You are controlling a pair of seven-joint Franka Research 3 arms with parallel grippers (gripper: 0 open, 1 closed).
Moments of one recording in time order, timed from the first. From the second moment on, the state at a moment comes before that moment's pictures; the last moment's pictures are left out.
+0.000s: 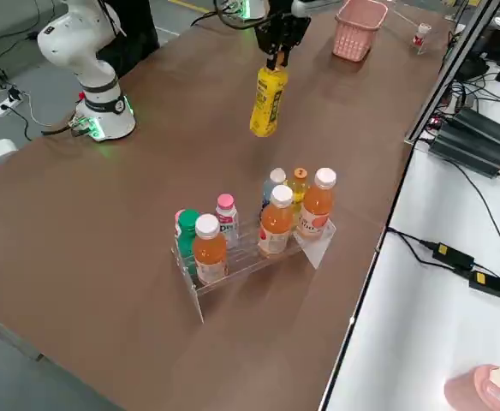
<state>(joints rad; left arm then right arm) 0.04 0.13 -0.01 -1.25 -0.06 1.43 -0.01 0.02 0.14 0.00 -1.41 -0.07 1.54 0.45</state>
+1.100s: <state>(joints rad) 0.04 0.13 0.00 -1.25 -0.06 1.43 -0.01 -0.27 0.13 0.00 -1.40 -0.04 1.56 0.15</state>
